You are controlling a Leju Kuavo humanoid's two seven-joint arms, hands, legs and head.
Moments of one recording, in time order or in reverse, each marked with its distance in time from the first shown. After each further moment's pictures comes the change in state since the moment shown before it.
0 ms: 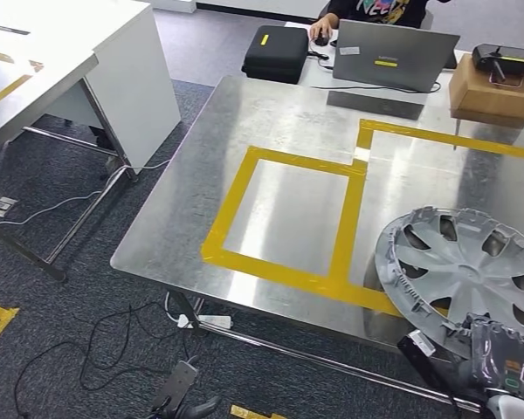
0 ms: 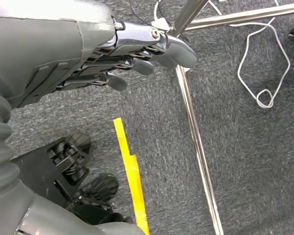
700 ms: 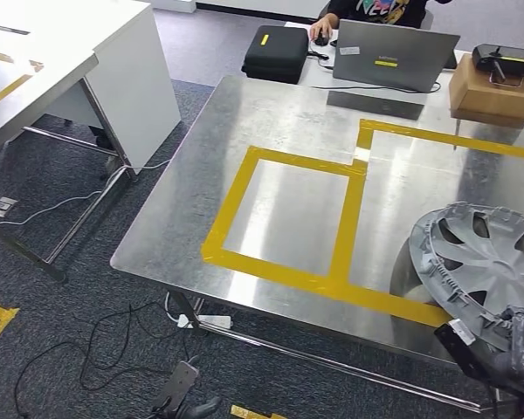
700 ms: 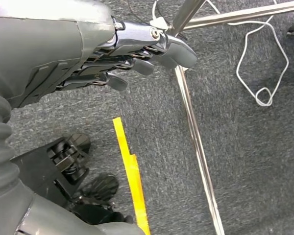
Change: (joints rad) left arm 0.000 0.000 -0.008 0.000 -0.005 -0.002 -0.001; right arm -0.078 0.000 -0.183 0.075 -0.073 0.018 -0.145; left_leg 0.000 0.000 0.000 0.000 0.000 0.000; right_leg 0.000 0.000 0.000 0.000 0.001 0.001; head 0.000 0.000
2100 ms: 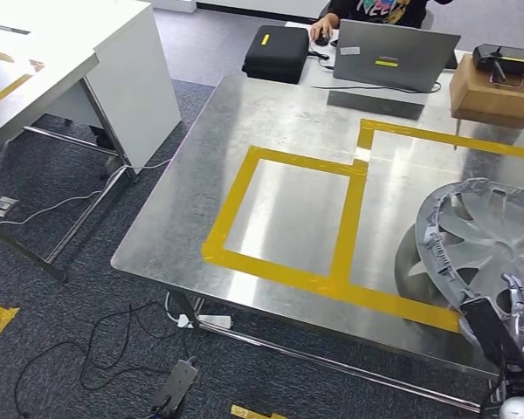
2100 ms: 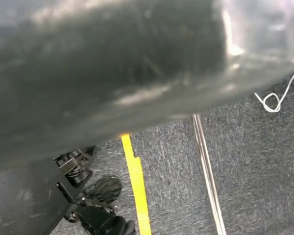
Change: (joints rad) left arm 0.002 0.001 -0.013 0.000 0.039 0.044 0.023; right arm -0.111 0.006 -0.025 0.104 -0.556 0.219 -0.080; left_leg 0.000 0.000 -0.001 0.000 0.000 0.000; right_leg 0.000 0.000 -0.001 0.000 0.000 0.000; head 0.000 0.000
